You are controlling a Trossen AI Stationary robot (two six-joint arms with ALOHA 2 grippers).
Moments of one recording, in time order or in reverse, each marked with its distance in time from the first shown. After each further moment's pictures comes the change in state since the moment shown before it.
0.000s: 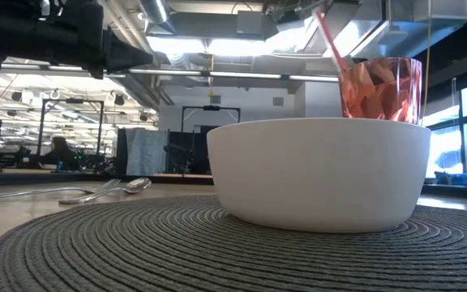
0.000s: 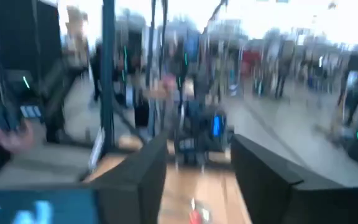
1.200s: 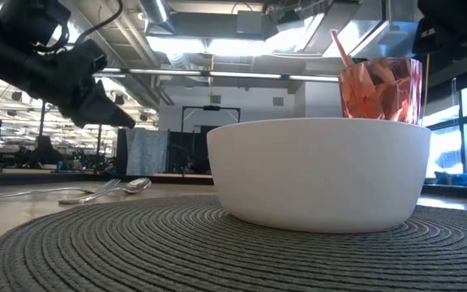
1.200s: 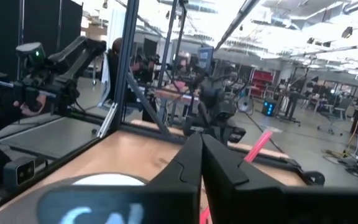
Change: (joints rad) left arm -0.003 0.000 -0.002 -0.511 0.101 -0.445; right arm 0.000 -0.539 -0.698 0.267 -0.076 -0.081
